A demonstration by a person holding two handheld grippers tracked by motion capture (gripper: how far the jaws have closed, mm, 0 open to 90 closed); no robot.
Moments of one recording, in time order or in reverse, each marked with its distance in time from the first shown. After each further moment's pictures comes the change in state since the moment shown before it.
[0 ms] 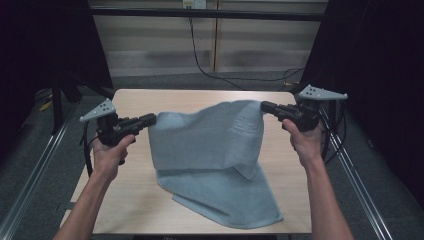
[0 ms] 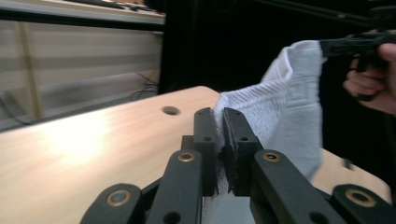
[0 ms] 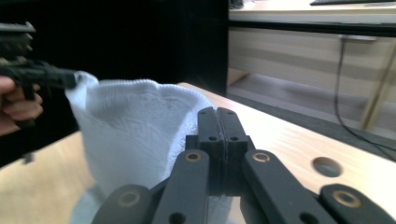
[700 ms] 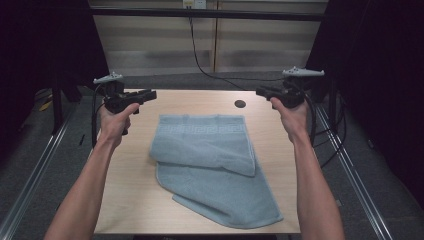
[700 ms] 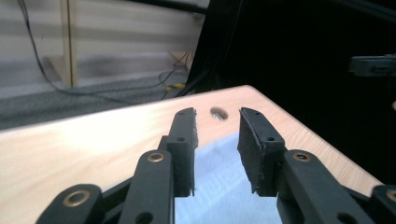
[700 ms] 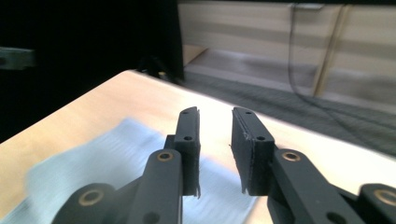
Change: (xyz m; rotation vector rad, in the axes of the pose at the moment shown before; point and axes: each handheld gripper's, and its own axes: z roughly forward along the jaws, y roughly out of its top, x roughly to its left) left arm 0.067 0.017 0.043 0.099 0.085 -0.103; right arm -0.048 0.004 0.058 0.110 -0.136 0.066
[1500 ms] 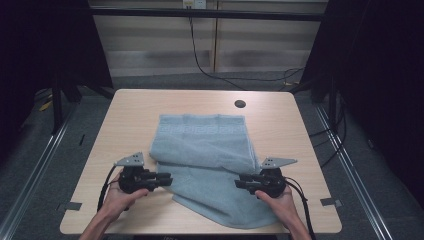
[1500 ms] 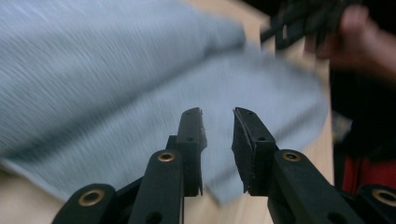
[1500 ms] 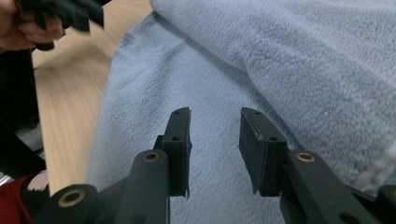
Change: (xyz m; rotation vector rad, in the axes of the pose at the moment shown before) left arm -0.085 -0.179 -0.028 0.346 -0.315 0.126; right arm 0.098 -0.195 -0.029 0.247 0.281 0.031
